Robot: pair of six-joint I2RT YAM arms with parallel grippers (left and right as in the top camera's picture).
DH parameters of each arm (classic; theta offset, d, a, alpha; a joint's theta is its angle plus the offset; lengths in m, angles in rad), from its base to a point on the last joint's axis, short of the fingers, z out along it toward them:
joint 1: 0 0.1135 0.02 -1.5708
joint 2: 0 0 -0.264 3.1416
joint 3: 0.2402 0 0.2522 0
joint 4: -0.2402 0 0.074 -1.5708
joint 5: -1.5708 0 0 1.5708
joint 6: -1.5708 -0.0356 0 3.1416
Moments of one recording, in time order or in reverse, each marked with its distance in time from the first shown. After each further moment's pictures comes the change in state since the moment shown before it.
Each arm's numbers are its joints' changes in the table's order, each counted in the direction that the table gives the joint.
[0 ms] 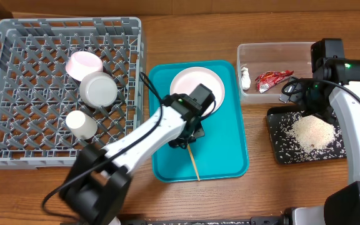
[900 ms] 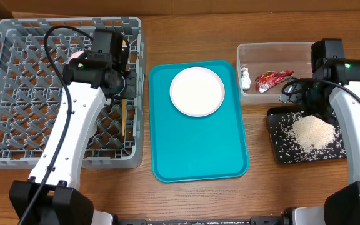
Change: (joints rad) left arm 0.532 -0.148 0.236 -0.094 0.029 -0.880; right arm 0.000 0.000 0.000 -0.001 0.000 0.003
